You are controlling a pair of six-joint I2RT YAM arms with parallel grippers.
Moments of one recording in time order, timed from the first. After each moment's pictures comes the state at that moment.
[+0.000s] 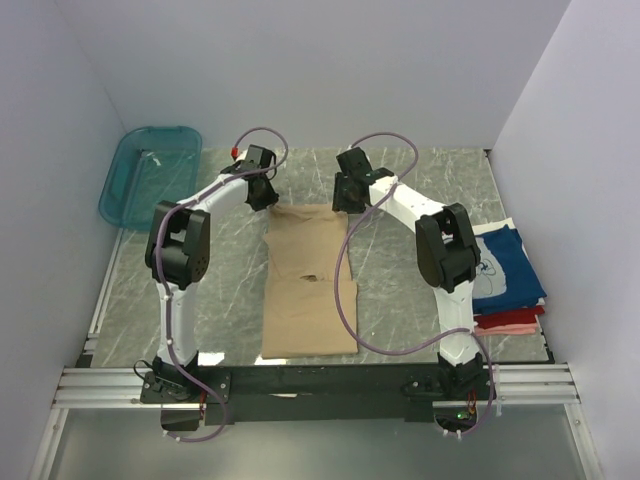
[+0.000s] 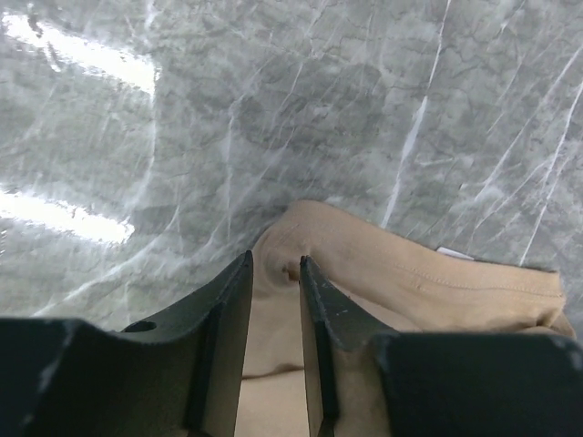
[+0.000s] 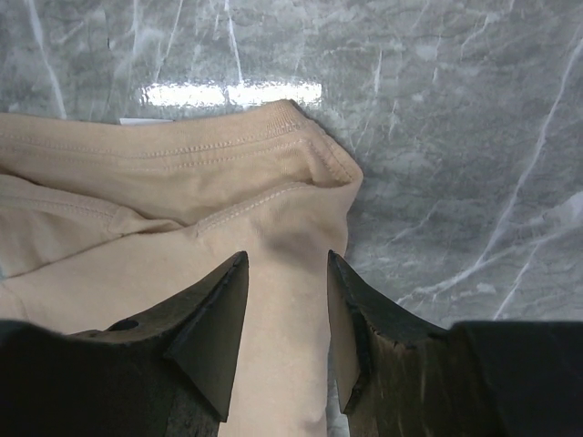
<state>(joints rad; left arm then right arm) -0.33 2.12 1.65 -0.48 -0.18 -0.74 0.46 2.14 1.72 -0.52 0.09 0.48</state>
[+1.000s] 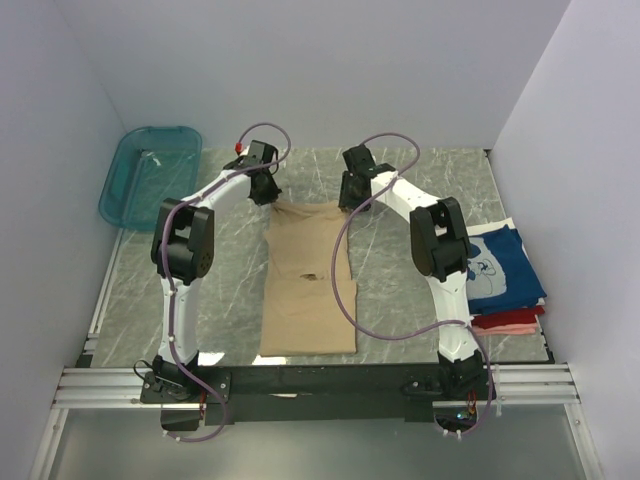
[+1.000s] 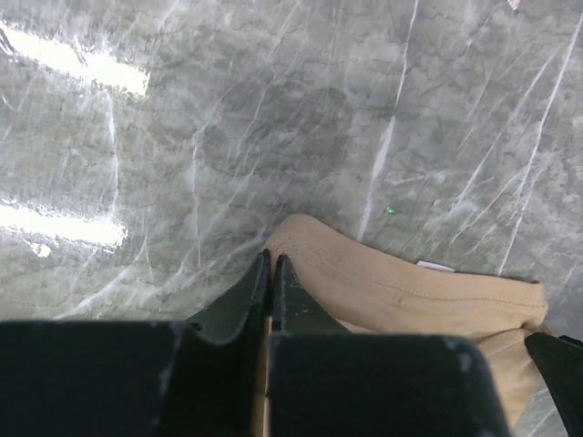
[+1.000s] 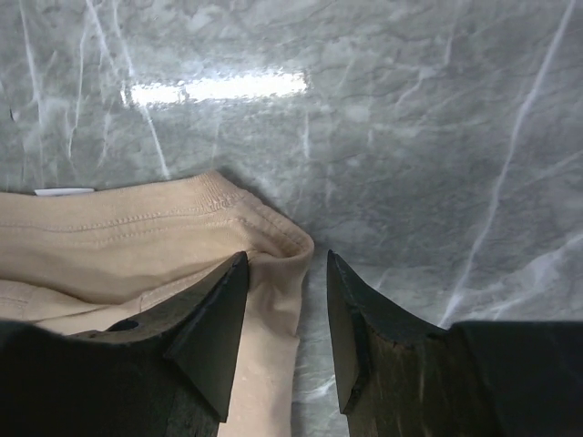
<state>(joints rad) -0.32 2.19 1.75 -0.49 -0.15 -0.72 0.40 2.28 1.85 -0.57 0.09 0.48</state>
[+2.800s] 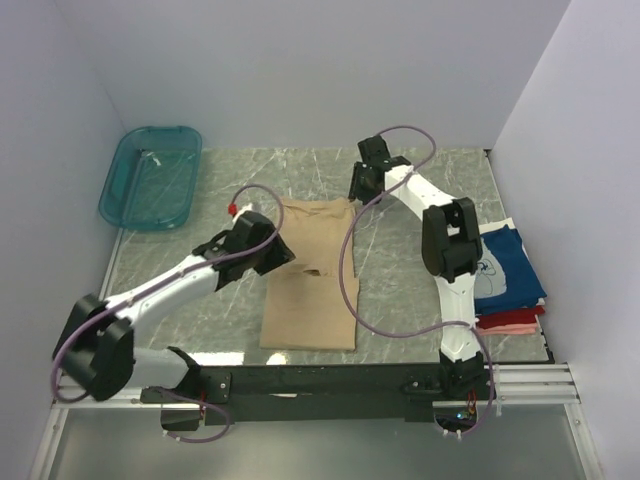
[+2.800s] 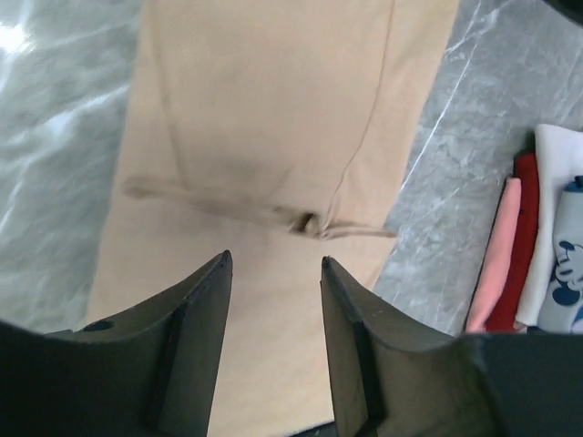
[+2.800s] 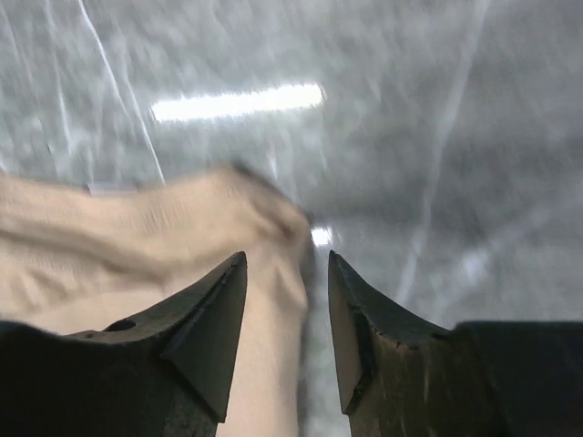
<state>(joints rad) -0.62 1.35 0.86 -0.30 -0.08 -0.98 0.34 2.24 1.87 -0.59 0.04 0.48</state>
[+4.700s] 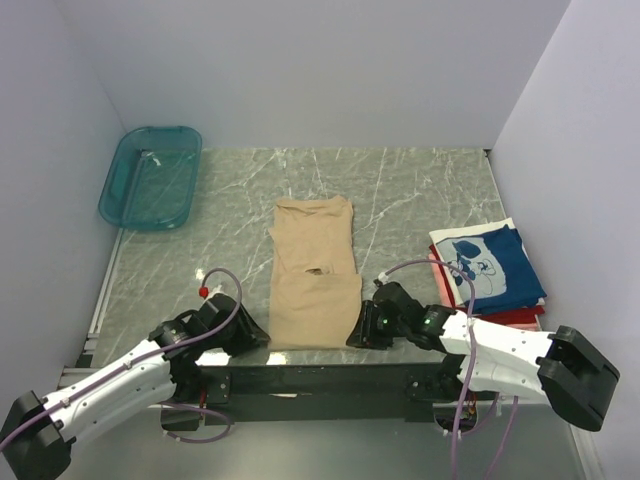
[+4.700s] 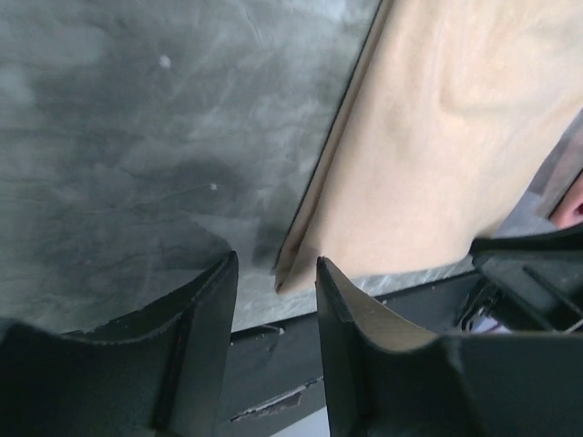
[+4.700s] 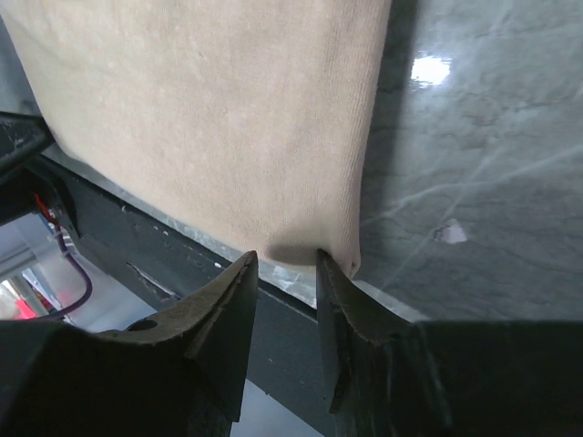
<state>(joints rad) -0.76 0.61 0.22 -0.53 0.02 -1.28 0.89 1.02 0.31 -0.20 -0.17 1.06</state>
